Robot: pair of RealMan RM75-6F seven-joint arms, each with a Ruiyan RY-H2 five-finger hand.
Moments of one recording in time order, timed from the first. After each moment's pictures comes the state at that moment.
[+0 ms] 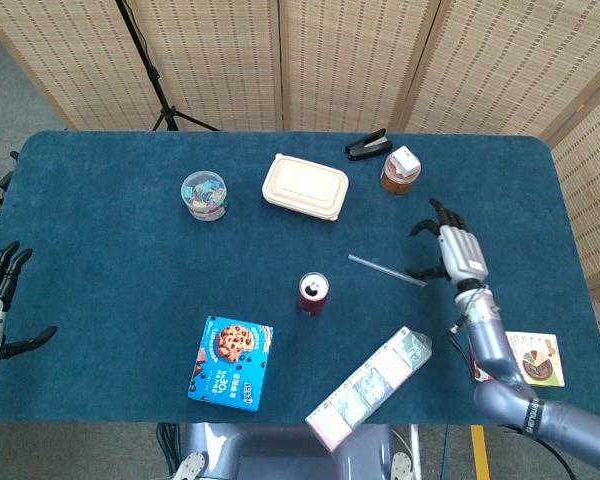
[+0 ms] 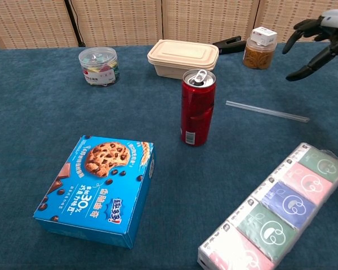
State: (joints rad) left arm -0.13 -1.01 -0.09 -1.81 1.49 1.51 0.02; right arm 0.64 -1.41 0.37 -1.50 -0.86 0.95 -0.12
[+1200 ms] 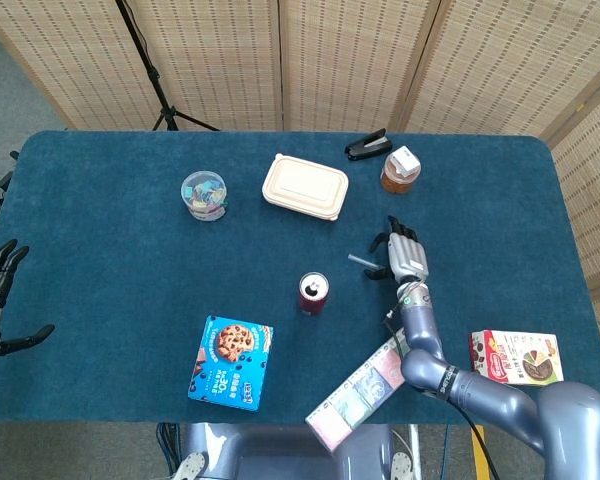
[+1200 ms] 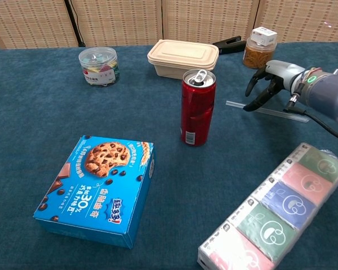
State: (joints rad) left arm -0.14 -0.97 -0.09 -1.80 1.47 1.47 -0.05; right arm 0.84 -1.75 0.38 -1.15 -0.53 0.90 -0.33
